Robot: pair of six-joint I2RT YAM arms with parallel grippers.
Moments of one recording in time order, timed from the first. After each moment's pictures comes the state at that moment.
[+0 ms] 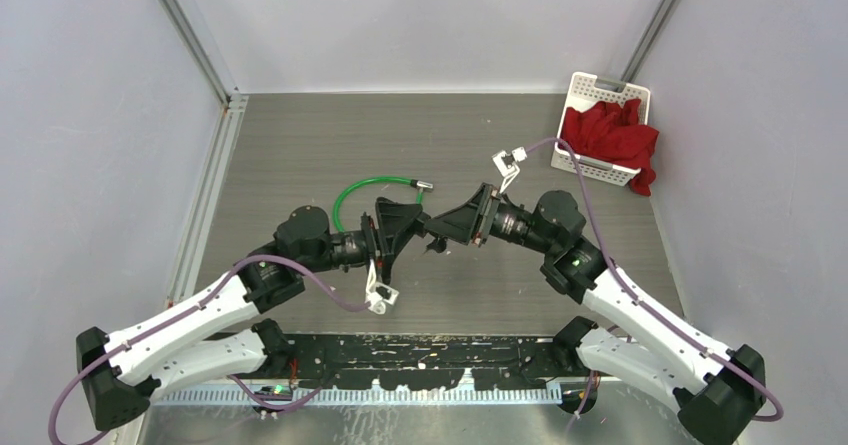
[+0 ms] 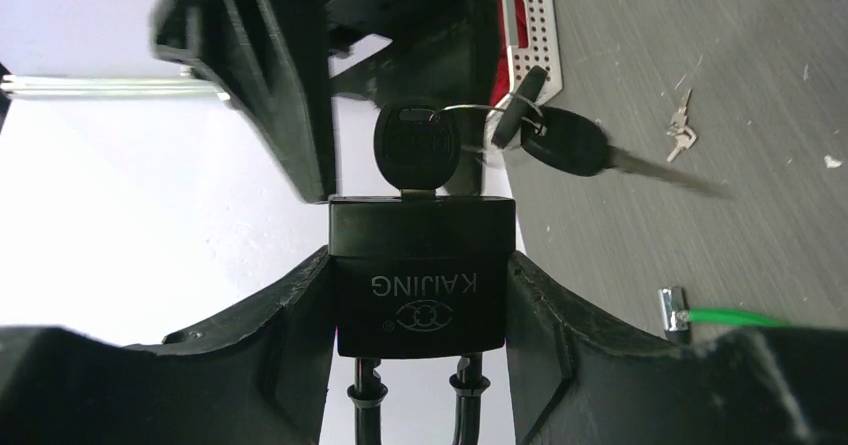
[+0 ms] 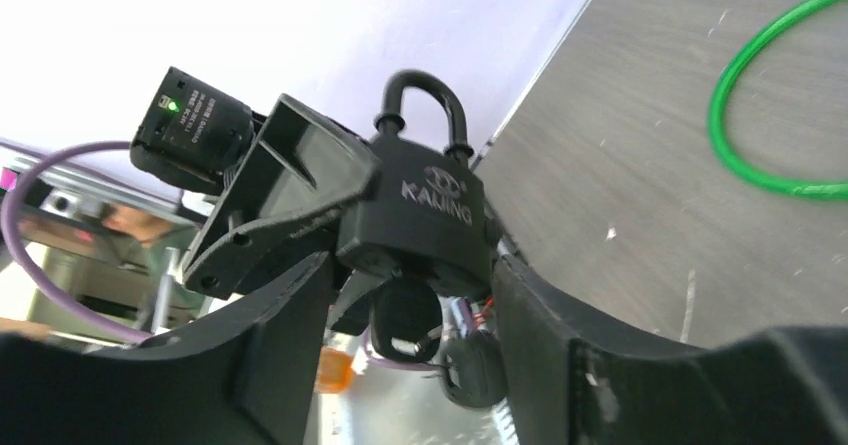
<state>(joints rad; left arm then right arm) -0.93 0.85 0.74 -0.02 0.41 1.56 0.67 0.85 0.62 0.29 -0.50 1.06</state>
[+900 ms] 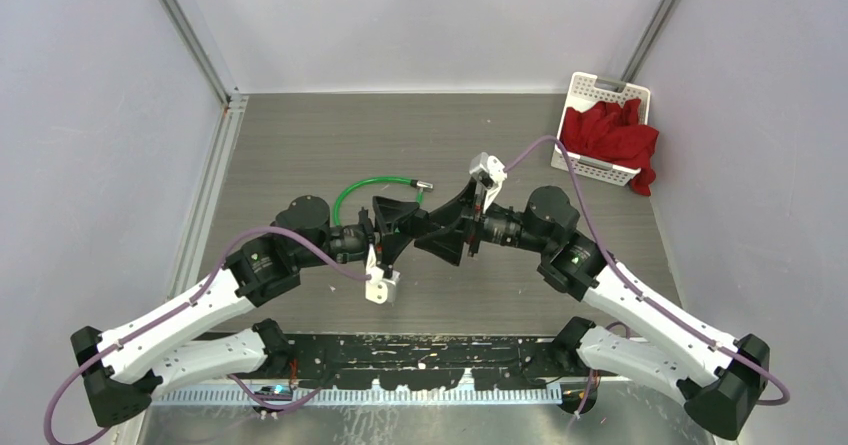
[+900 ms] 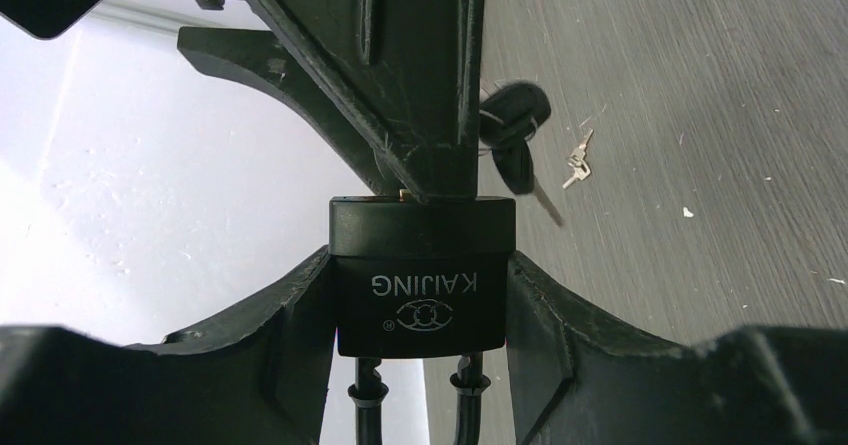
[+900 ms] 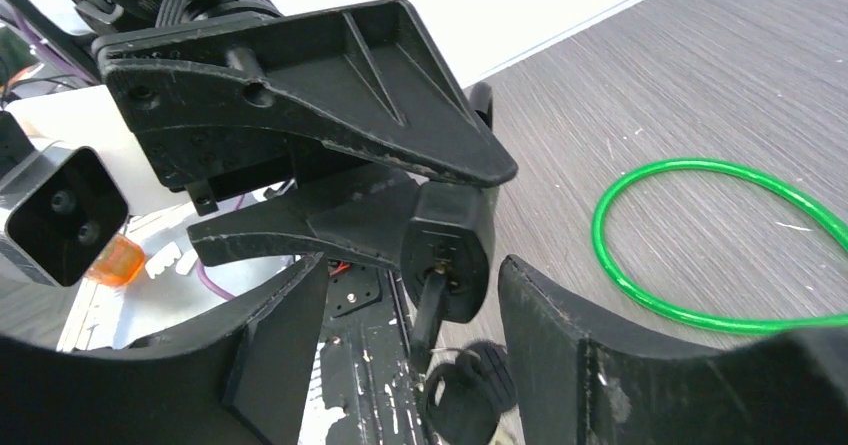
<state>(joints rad) -0.94 0.88 0.87 -0.19 0.39 1.23 0.77 0.87 0.77 0.13 -0.53 0.38</state>
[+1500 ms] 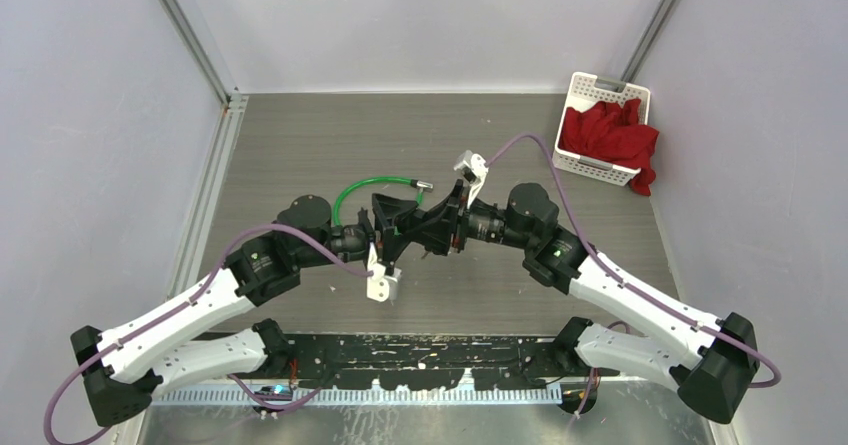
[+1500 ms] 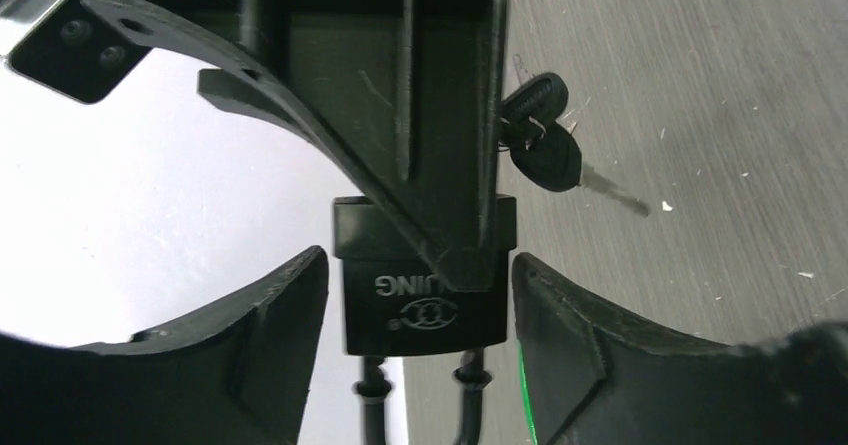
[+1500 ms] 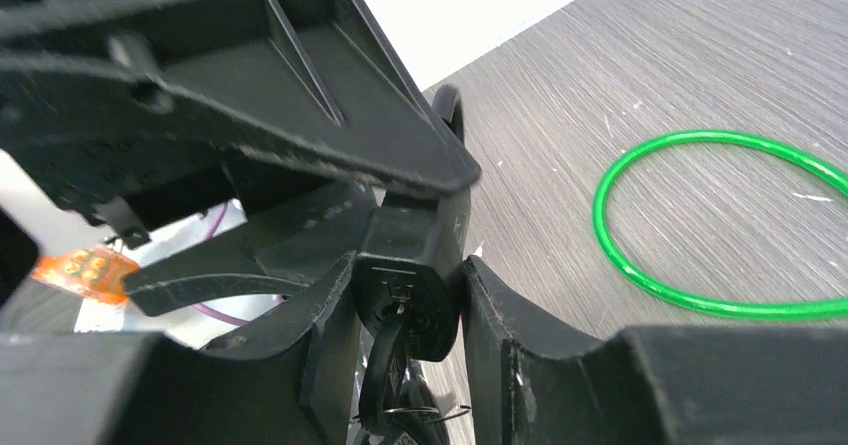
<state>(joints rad) -0.94 0.88 0.88 -0.21 0.38 1.21 0.80 0.98 0.77 0.20 -0.48 0.43</state>
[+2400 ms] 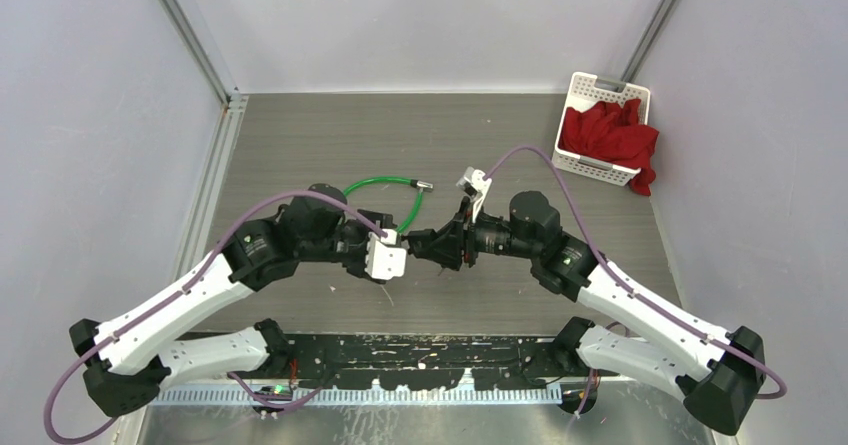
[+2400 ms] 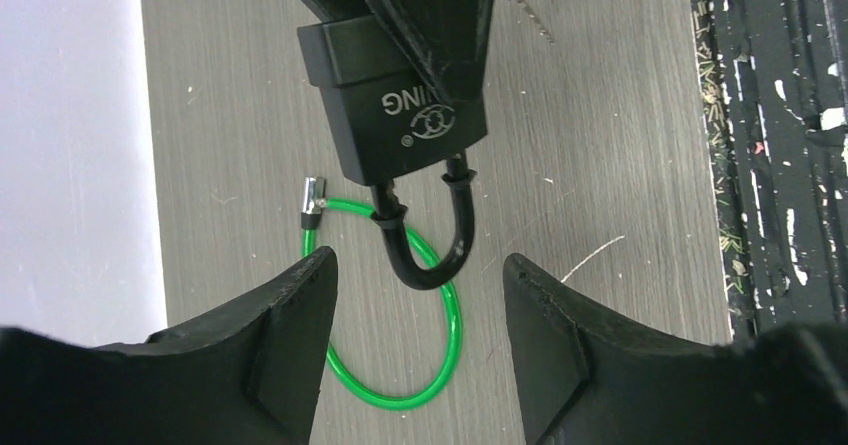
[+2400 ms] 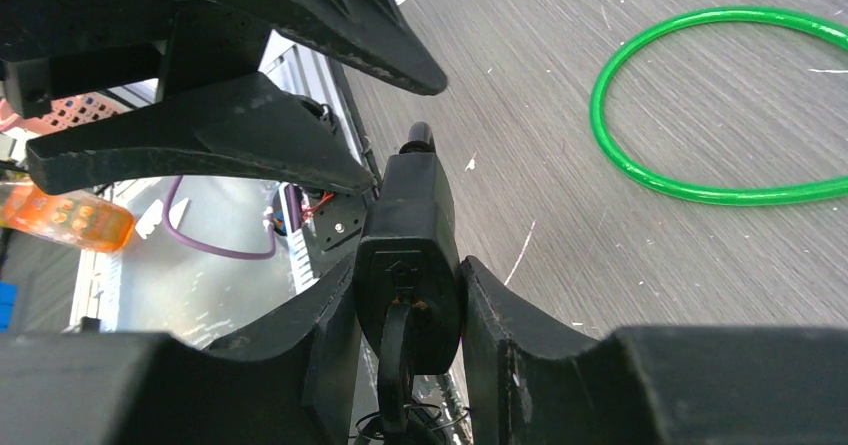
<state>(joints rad) -0.94 0.97 1.09 -0.73 0.31 0.86 0.79 0.90 0.72 -0.01 -0.49 0.38</state>
